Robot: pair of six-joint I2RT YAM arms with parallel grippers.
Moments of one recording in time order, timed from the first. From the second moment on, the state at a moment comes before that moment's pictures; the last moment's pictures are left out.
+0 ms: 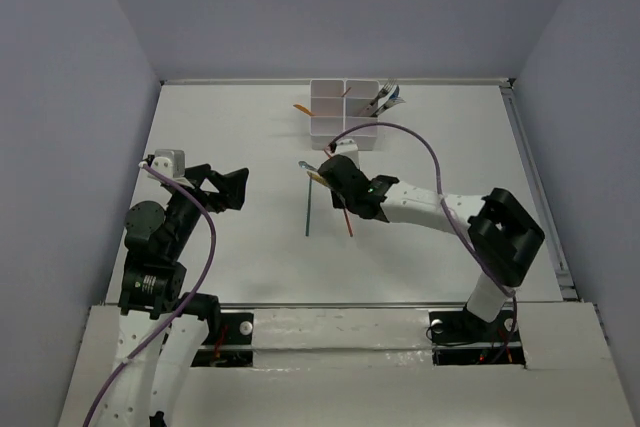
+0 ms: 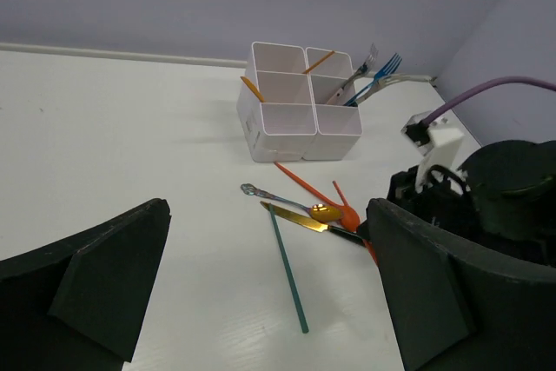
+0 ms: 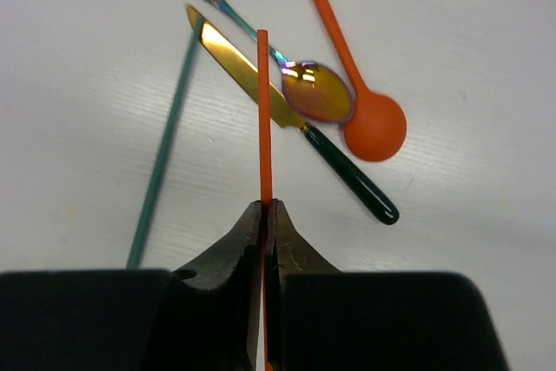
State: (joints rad) left arm -0.14 0.45 0.70 -0.23 0.19 -0.34; right arm 0.90 1.76 1.18 -0.29 0.50 0.50
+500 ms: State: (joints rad) left arm -0.14 0.45 0.70 -0.23 0.21 -0.34; right arm 0.67 1.66 1.29 0.44 0.41 0.17
